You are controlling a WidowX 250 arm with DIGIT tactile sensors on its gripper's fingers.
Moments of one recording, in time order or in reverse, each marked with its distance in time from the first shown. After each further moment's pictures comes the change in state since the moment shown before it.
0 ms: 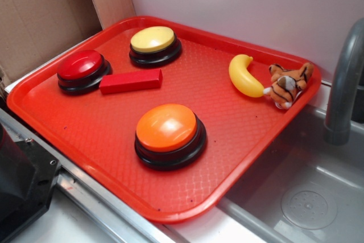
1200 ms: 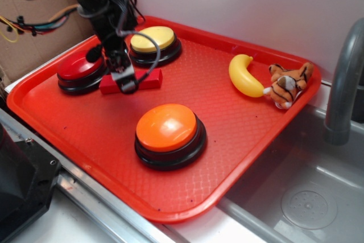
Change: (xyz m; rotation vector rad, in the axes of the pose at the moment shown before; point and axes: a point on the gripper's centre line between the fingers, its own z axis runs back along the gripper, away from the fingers) arm 0.075 0.062 -0.187 0.177 -0.112 -0.438
